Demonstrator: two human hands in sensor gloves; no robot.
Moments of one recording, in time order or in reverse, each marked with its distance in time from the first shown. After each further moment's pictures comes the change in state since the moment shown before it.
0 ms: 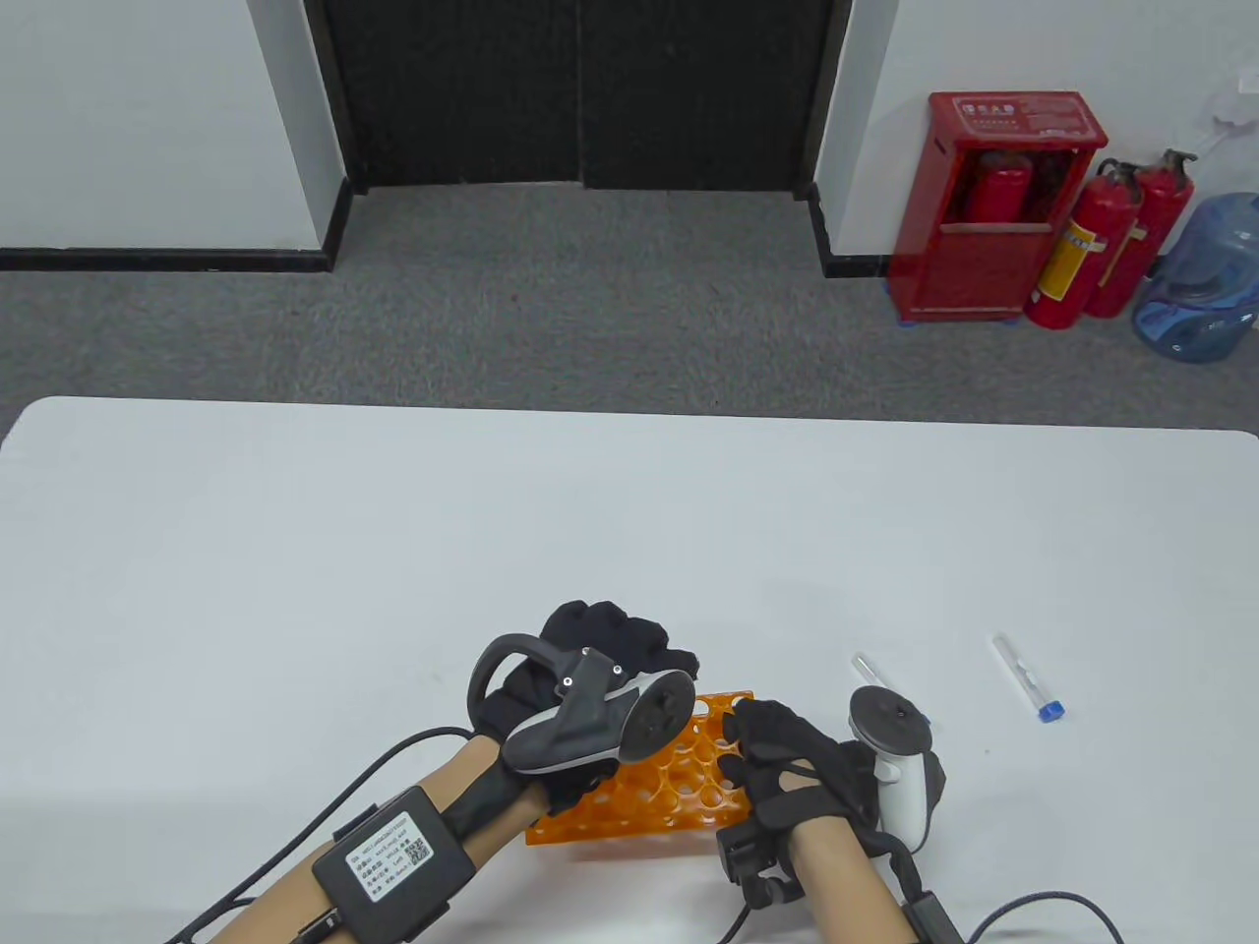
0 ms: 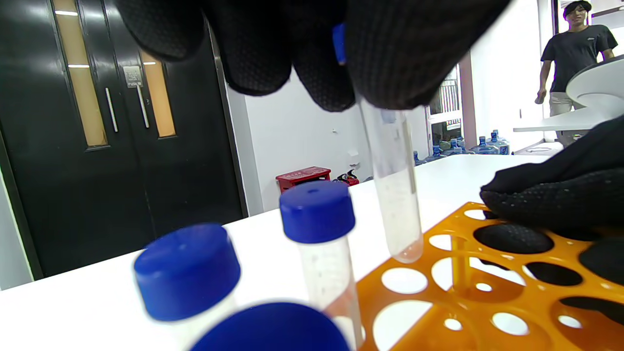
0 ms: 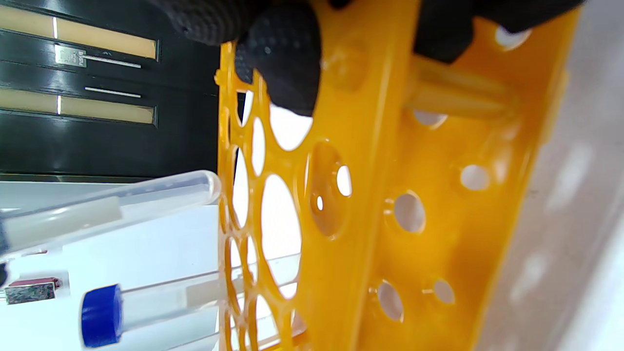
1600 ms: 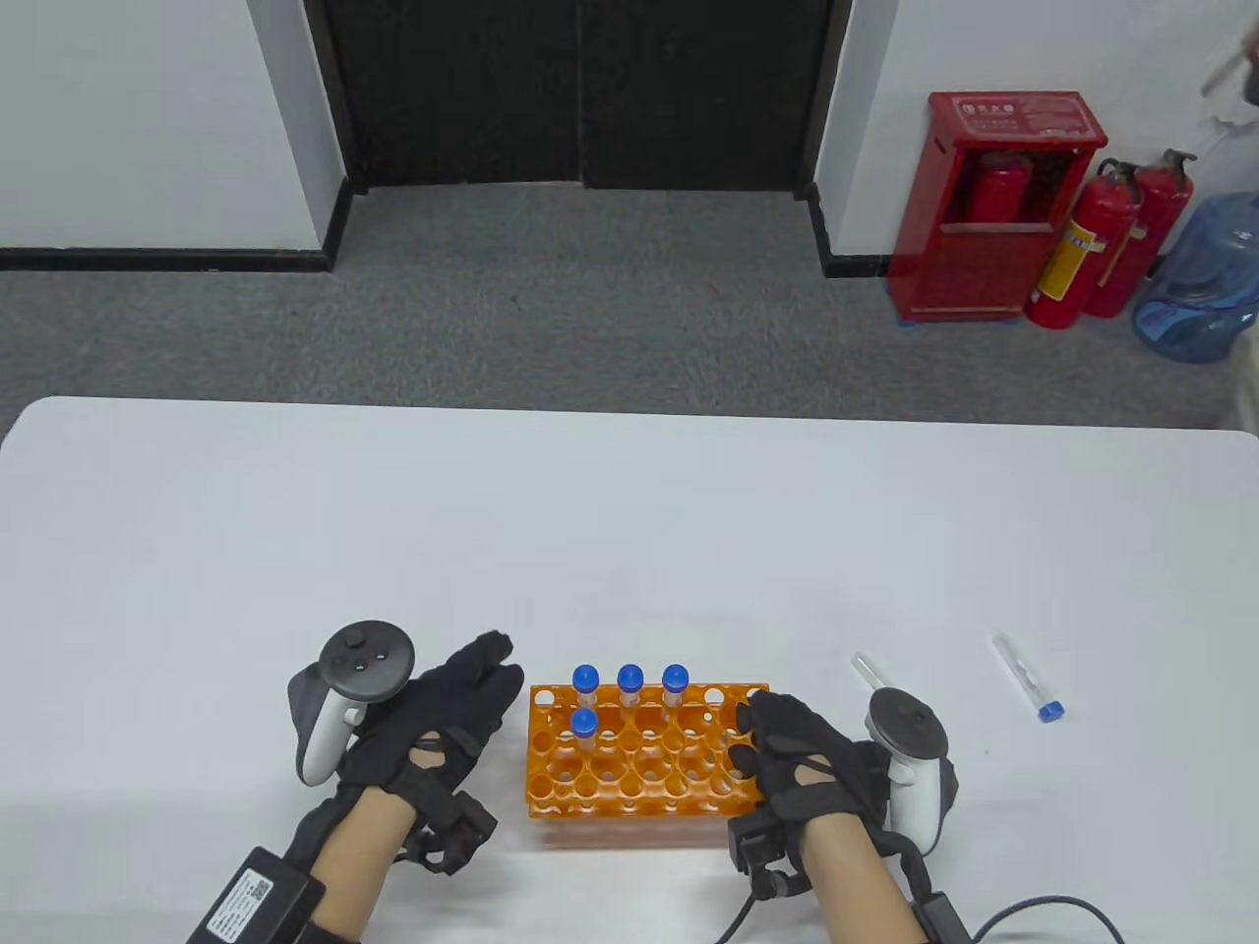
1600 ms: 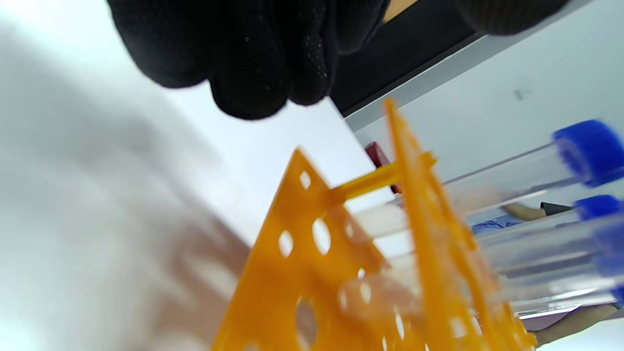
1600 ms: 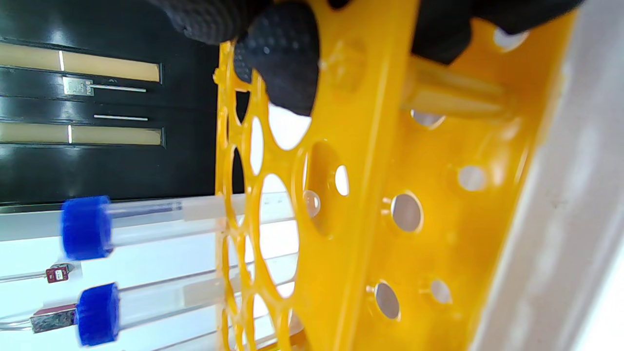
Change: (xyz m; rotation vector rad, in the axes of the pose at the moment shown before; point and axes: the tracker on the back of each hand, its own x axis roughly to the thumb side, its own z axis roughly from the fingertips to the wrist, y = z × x) left_hand -0.138 -0.138 0.078 -0.303 0.599 1.153; right_hand -0.004 -0.011 -0.004 -0.016 -0.002 -0.088
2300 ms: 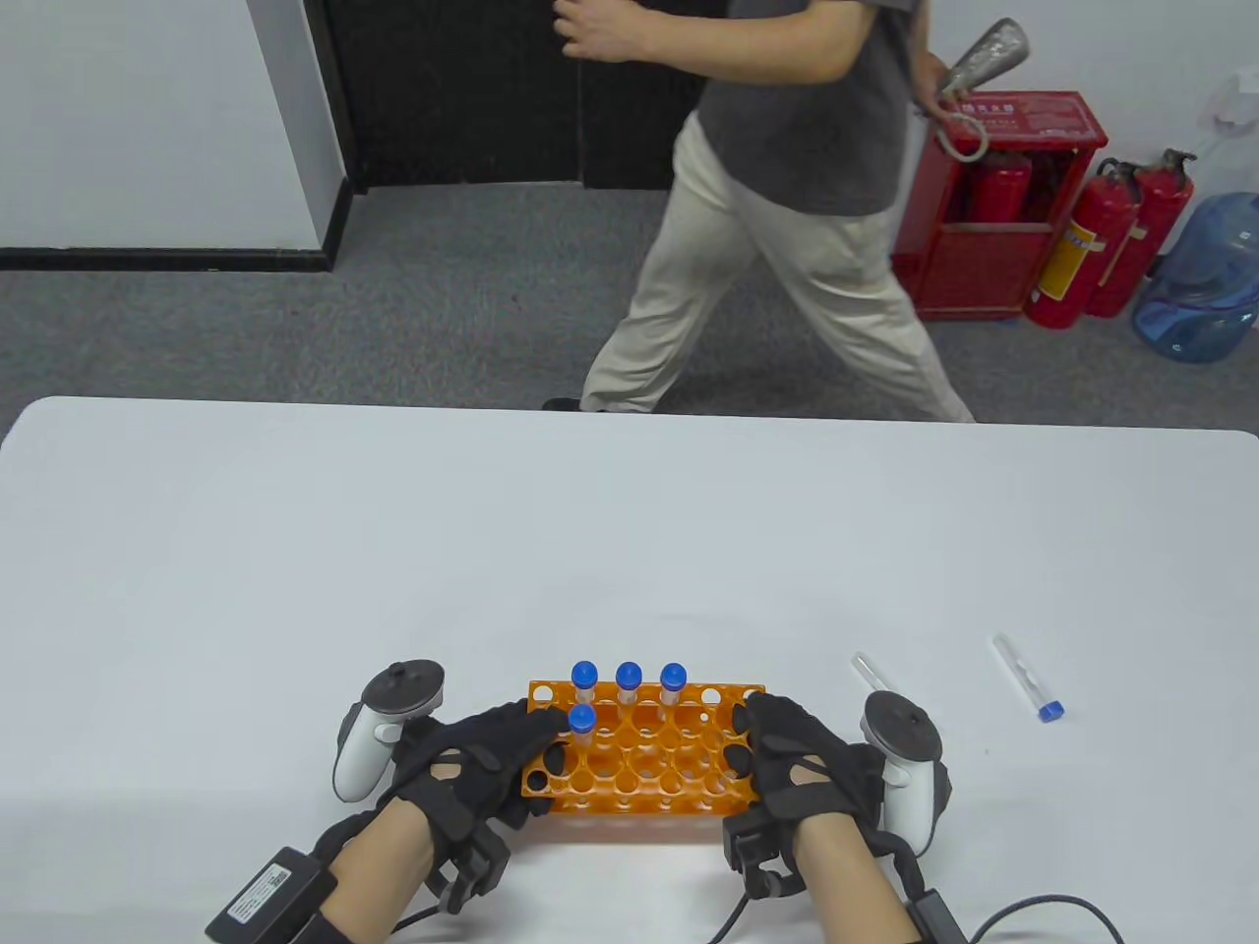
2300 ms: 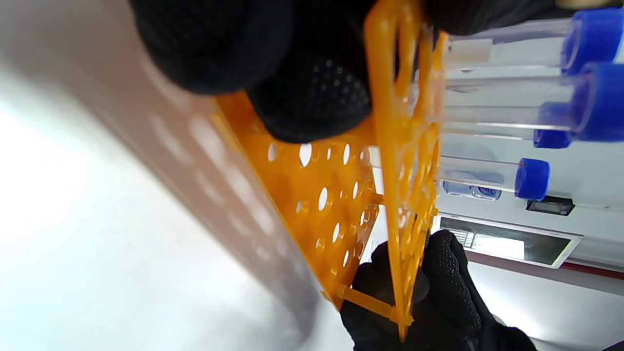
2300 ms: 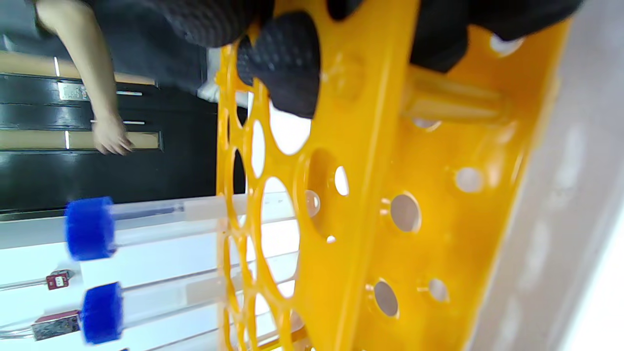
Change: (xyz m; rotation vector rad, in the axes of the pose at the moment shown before) left_hand -0.025 -0.047 -0.016 -0.401 0.068 0.342; right_hand -0.003 0.005 -0.001 0.009 0.008 -0.029
